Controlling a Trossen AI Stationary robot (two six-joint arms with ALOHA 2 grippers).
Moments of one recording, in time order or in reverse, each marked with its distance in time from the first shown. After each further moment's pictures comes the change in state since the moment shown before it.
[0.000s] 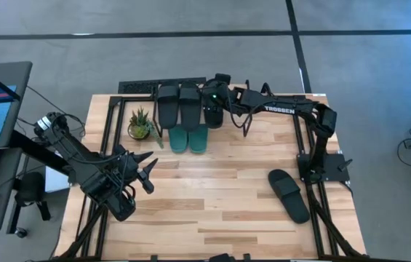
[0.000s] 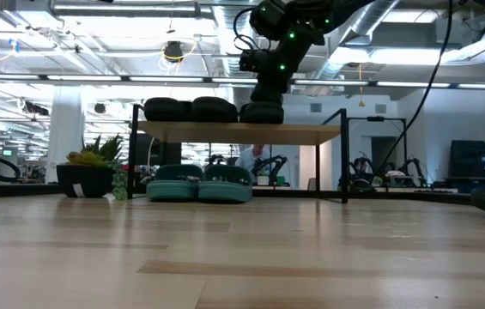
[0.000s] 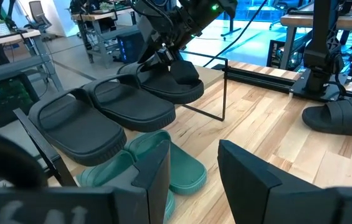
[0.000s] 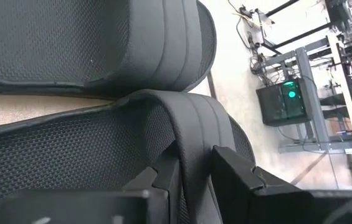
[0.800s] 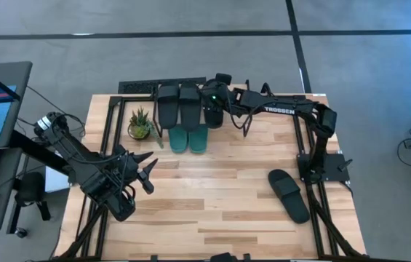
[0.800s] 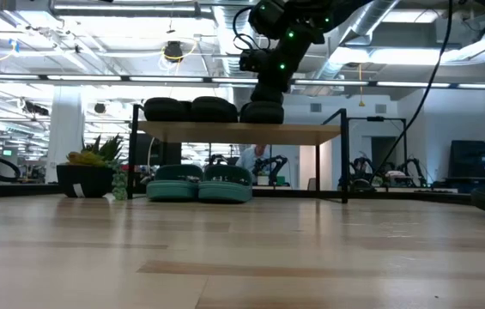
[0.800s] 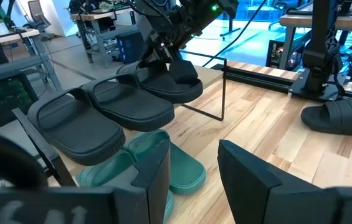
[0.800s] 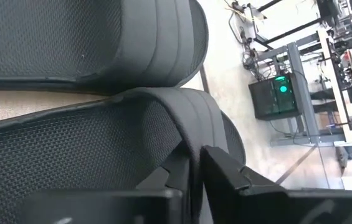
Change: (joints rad) left arm 0.000 0.000 0.000 0.003 0.001 0.001; right arm 0.000 0.000 0.000 -0.003 0.052 0.001
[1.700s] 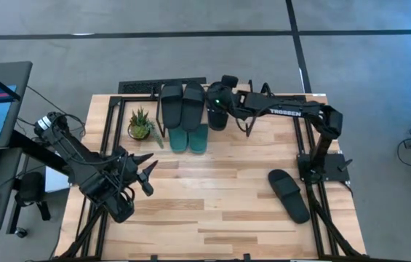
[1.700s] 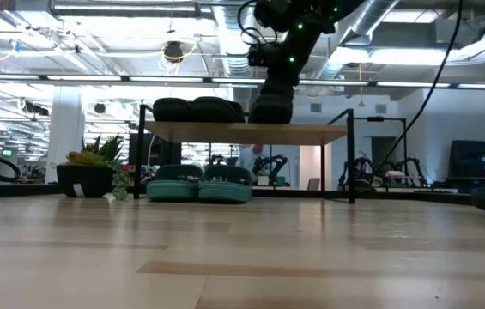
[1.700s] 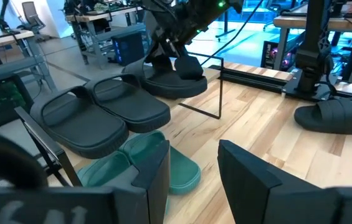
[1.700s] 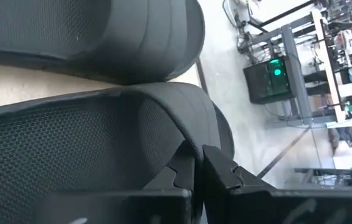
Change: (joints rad) left arm -0.019 0.000 0.001 0.020 -0.004 0.018; right arm 0.032 -0.069 -0.040 -0.086 0.081 0.073
